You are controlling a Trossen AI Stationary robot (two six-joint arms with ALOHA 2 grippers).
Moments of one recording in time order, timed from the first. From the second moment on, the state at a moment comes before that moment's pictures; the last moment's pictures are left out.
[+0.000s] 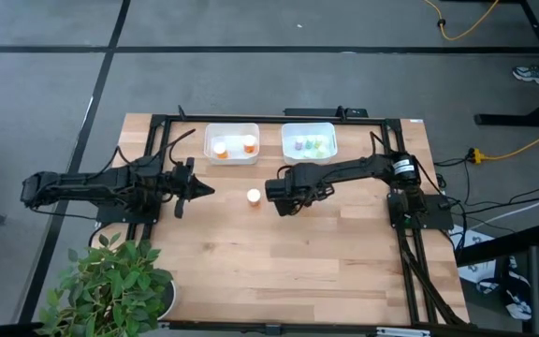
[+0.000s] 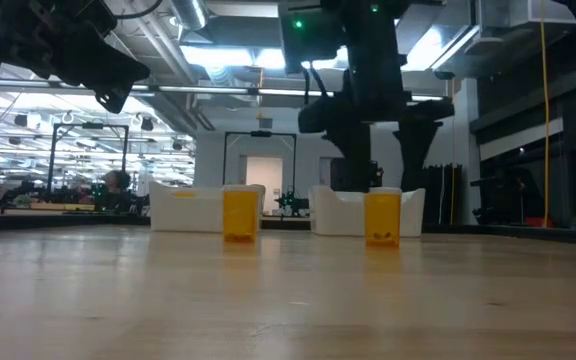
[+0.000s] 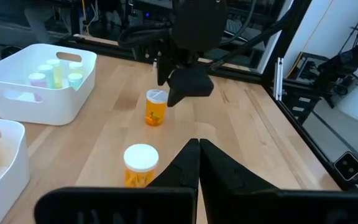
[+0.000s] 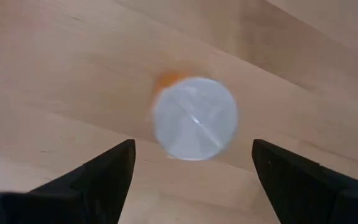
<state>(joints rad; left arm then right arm) 0.14 0.41 0.25 -0.03 0.19 -0.18 0.03 2.04 1.65 -1.28 0.08 1.22</state>
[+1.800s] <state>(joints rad) 0.14 0.41 0.25 -0.04 0.17 -0.18 -0.19 2.04 2.03 -0.89 0.10 0.75</state>
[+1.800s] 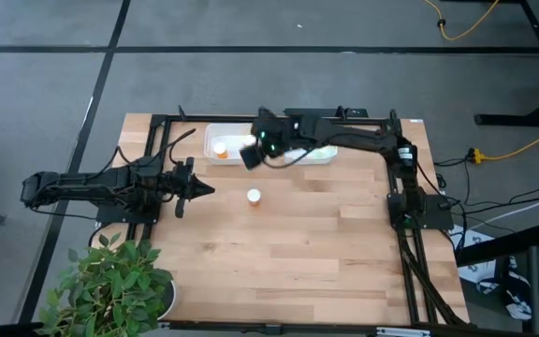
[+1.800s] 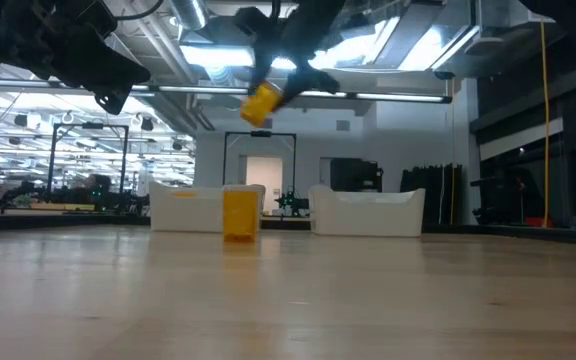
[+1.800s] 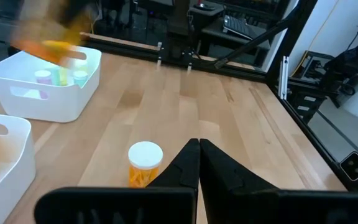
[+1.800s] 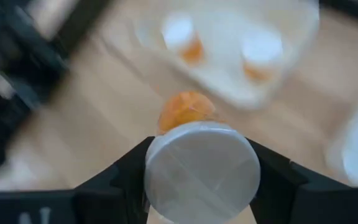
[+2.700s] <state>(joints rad) 0.14 0.41 0.25 -0.09 0.17 -0.18 -0.32 2.25 2.03 -0.36 -0.12 0.77</state>
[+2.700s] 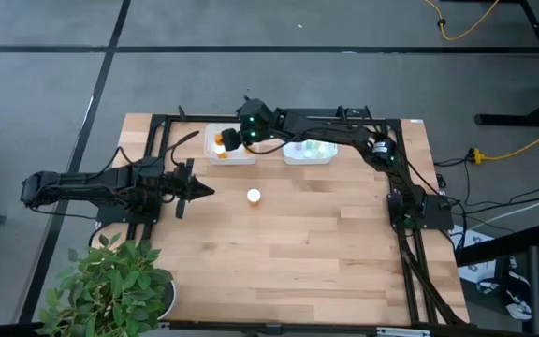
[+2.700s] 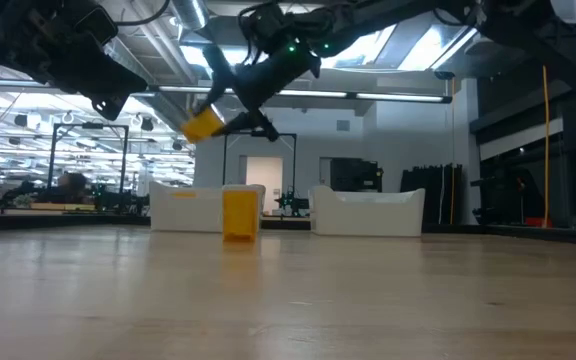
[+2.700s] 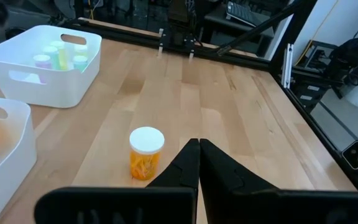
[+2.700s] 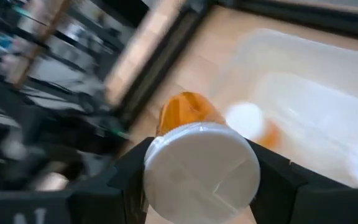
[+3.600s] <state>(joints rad) 0.14 0.41 0.25 -0.09 0.17 -0.18 -0.31 2.26 2.03 -0.65 0.00 0.59</state>
